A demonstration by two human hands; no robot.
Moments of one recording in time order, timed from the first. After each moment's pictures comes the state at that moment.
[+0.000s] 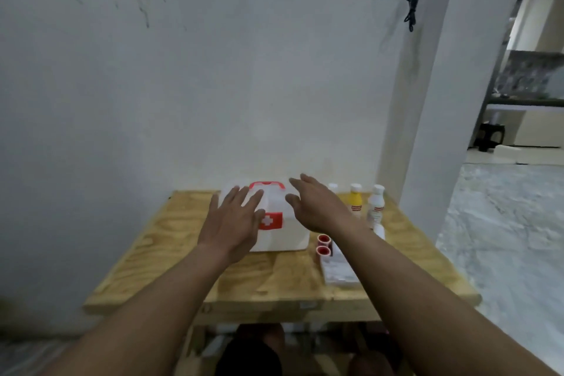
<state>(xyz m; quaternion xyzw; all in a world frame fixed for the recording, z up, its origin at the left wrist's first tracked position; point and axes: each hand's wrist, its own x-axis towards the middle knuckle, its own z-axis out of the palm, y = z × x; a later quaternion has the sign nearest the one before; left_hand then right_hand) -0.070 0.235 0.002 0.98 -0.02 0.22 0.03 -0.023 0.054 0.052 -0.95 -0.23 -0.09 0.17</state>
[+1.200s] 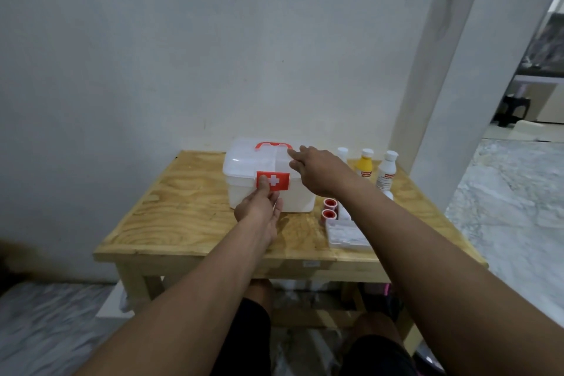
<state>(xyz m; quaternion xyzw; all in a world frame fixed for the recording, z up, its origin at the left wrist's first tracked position) -0.073 0.165 -0.020 0.34 0.31 0.15 0.87 -0.013 0.059 0.045 -0.95 -0.29 -0.06 0.07</state>
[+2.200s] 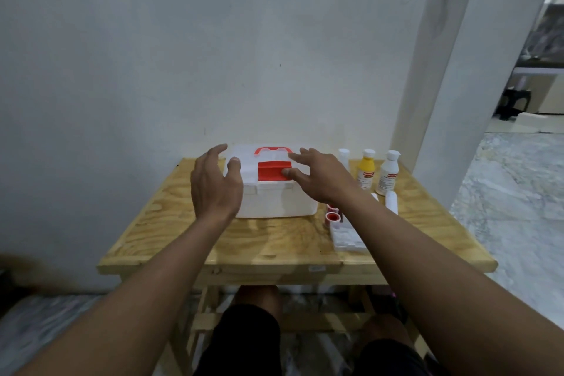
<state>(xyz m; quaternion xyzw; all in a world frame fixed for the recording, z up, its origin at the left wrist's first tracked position) -0.078 0.242 0.001 0.81 0.18 0.37 0.42 -0.011 0.056 0.028 -0.93 -0.26 -0.10 0.23</state>
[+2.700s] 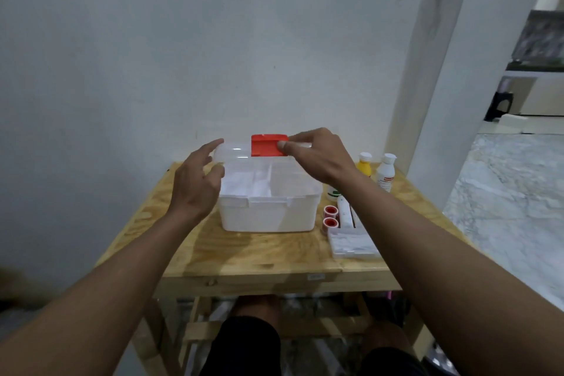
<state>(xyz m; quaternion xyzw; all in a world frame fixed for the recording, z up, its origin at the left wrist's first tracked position) -0.070 0.287 0.008 0.83 0.04 0.32 0.45 -0.011 0.064 0.070 -0.89 -0.20 -0.11 0.40</state>
